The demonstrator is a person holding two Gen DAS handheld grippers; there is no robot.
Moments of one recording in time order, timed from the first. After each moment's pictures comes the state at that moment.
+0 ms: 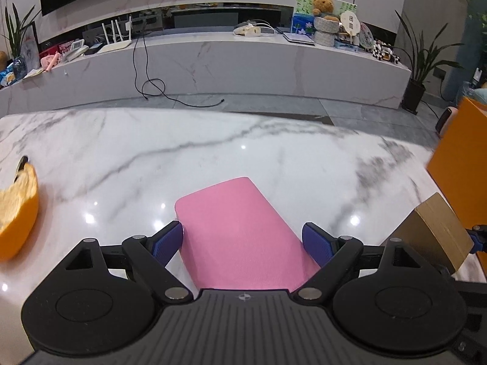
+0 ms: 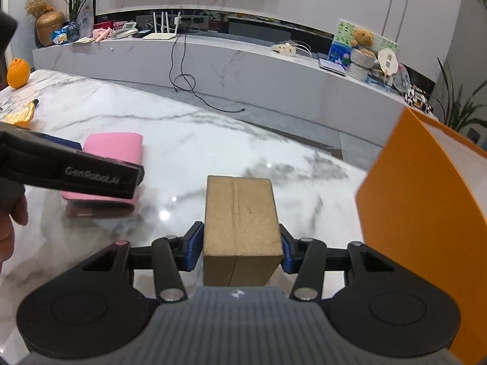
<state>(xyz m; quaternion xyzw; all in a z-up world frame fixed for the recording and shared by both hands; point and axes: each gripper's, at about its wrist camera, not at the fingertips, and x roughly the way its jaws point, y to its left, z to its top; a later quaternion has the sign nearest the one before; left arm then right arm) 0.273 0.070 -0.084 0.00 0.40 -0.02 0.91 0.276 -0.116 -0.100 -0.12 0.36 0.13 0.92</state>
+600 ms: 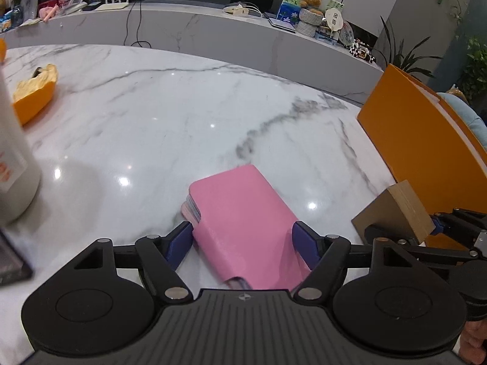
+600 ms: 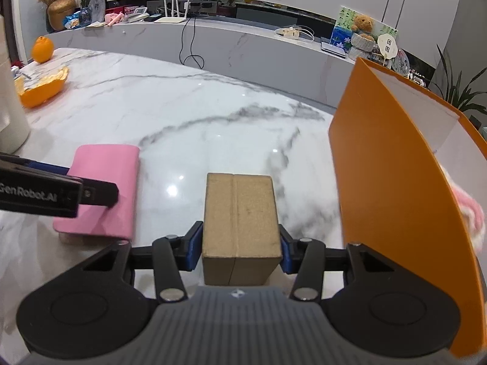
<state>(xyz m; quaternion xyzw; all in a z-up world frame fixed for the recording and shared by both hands) 0.158 0.057 -0.083 -0.09 0.43 -0.06 0.89 0.185 -0.172 -0.096 -0.13 0.38 0.15 0.90</state>
